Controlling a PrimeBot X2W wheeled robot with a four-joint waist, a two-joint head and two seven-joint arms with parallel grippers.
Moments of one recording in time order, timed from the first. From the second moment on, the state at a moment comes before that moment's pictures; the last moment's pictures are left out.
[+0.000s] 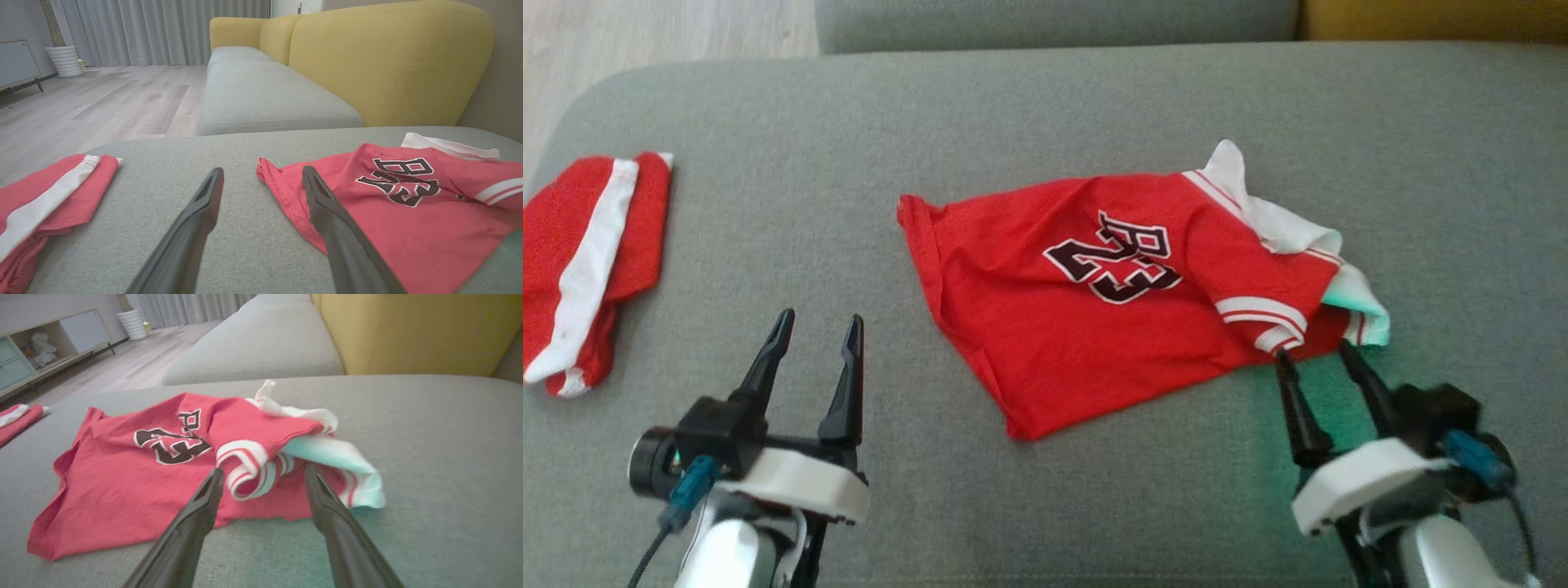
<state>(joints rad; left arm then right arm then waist) -0.03 0.19 -0.25 0.09 -0.22 0.04 -0.23 0.01 -0.05 0.07 0.12 0.12 0.12 0.03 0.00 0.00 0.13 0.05</state>
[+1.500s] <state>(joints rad) -0.10 0.17 -0.25 0.14 -0.23 0.04 -0.25 0.10 -0.05 0.12 0.18 0.23 0.12 0.17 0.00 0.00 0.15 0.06</state>
